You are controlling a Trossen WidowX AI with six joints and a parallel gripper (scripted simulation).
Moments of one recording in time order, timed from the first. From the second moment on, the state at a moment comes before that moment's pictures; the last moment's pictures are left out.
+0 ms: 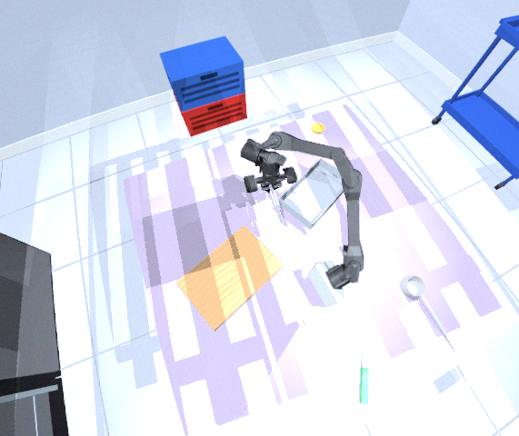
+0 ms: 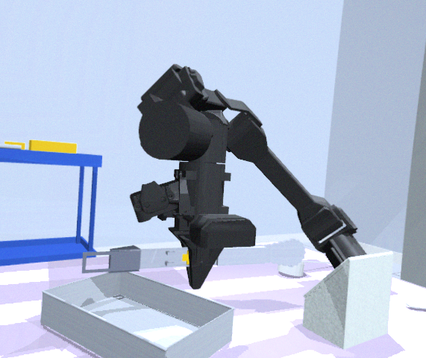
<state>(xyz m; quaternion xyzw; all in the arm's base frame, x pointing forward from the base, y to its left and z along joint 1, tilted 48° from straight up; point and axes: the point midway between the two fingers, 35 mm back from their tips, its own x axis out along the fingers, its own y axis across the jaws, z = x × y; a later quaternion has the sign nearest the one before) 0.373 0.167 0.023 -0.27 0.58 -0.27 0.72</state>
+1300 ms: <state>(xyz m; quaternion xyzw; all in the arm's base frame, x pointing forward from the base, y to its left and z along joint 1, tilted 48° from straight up) 0.243 0.283 -0.115 -0.07 0.50 -0.40 0.77</state>
